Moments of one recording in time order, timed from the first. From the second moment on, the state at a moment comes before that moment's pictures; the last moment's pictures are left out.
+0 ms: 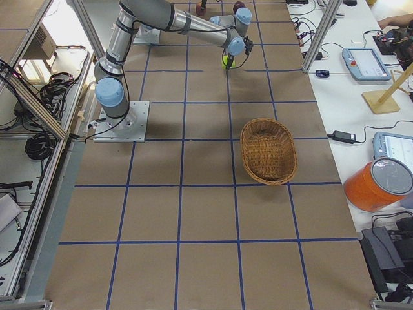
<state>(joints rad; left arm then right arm) -0.89 -1.87 -2.03 -0.99 1.74 0.79 1.88 -0.99 1.48 -1.99 -1.43 0.50</state>
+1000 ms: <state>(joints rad) -1.10 -1.87 -1.87 -1.21 1.62 0.49 1.28 -1.04 1.28 -1.81 -1.74 -0.19</state>
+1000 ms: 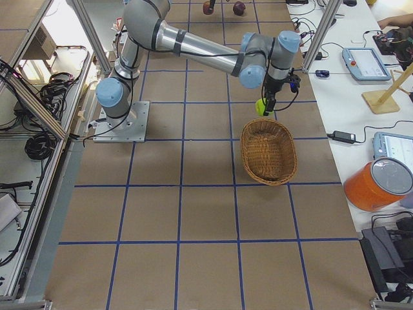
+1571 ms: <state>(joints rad) -1.52 -1.90 -1.83 -1.08 1.44 -0.18 1.12 -0.90 1.28 -2.06 -1.81 -0.49</state>
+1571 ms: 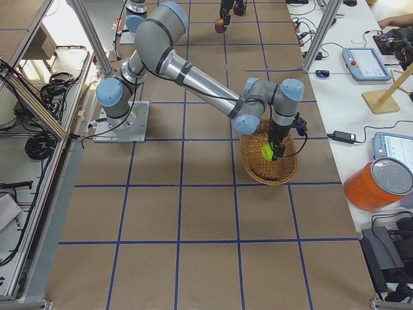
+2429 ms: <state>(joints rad) -1.88 -2.08 -1.82 -0.65 1.43 -0.68 1.13 -0.93 1.27 -2.03 -1.78 -0.54</state>
